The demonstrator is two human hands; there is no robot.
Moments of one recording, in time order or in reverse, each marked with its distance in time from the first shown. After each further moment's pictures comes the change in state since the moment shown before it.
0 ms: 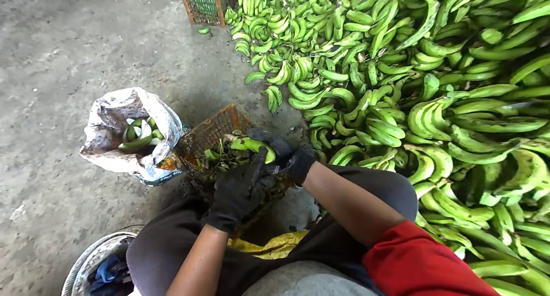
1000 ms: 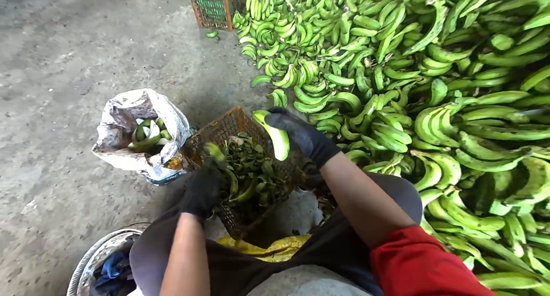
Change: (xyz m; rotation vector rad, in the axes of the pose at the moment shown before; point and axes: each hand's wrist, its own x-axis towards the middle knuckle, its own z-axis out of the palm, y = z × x) left_hand -0.008 -0.060 -0.042 -0.477 -0.123 -0.836; right_hand -0.018 -0.051 -0.011 -0.653 0.178 -0.324
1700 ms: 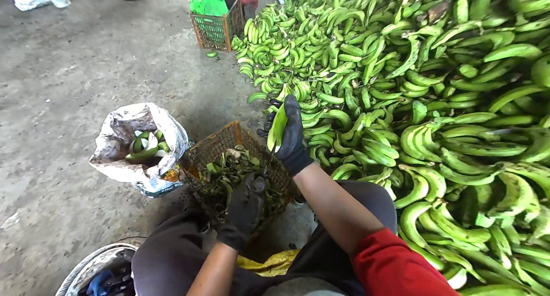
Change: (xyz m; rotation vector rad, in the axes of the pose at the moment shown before) left_hand -0.046 0.046 0.076 -0.397 -0.042 0.454; right_hand 0.031 -0.017 0.044 0.656 0.377 -0.316
